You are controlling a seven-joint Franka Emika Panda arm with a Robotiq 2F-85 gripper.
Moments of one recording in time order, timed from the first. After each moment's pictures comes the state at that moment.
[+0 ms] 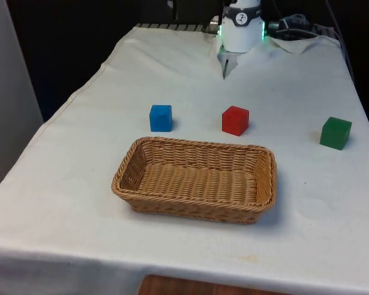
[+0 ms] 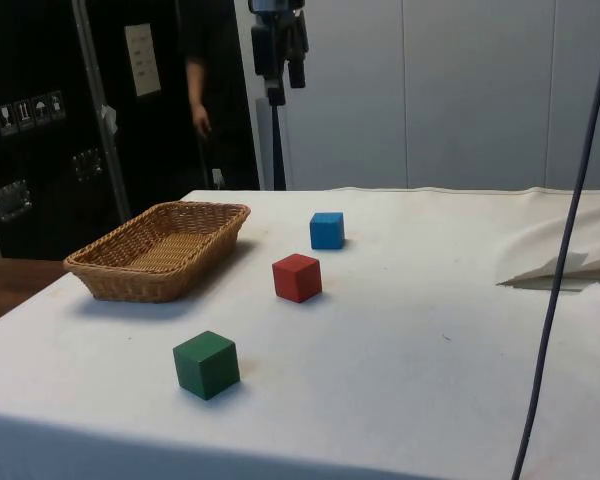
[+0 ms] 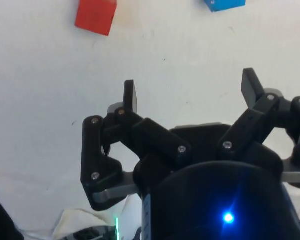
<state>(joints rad) 0.03 -0.04 -0.13 -2.16 -0.13 2.16 -0.05</state>
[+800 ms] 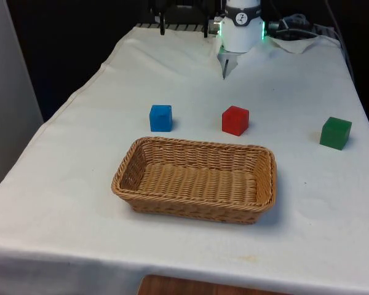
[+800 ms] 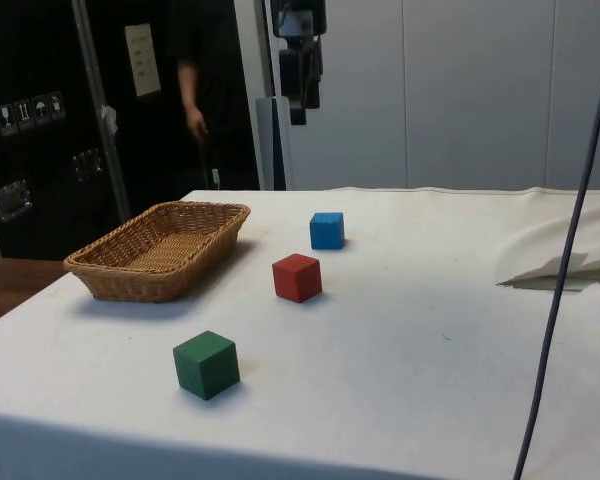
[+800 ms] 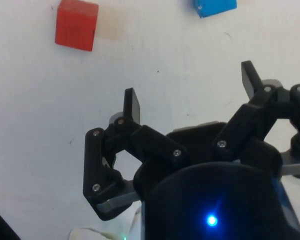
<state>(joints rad) 0.03 -0.04 -0.21 -2.26 -0.10 2.29 -0.20</state>
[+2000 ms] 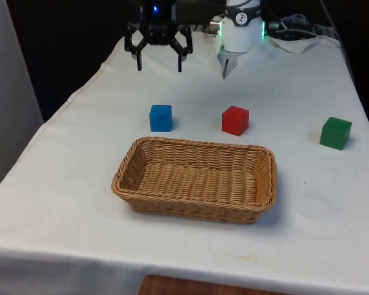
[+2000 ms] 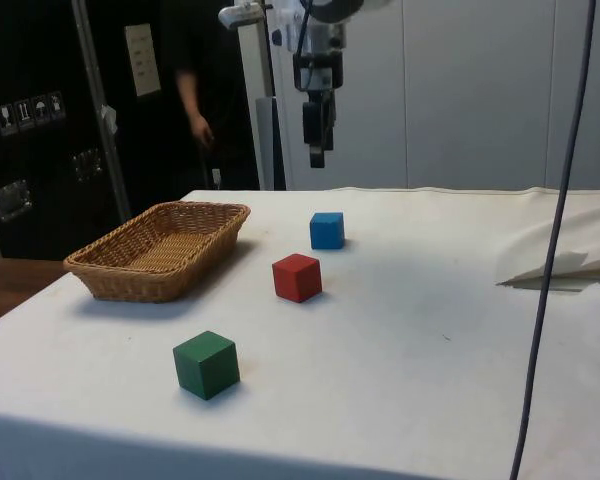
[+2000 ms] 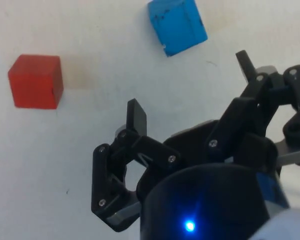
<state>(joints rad) 0.02 0.14 -0.32 -2.29 0.01 2.50 -0.44</state>
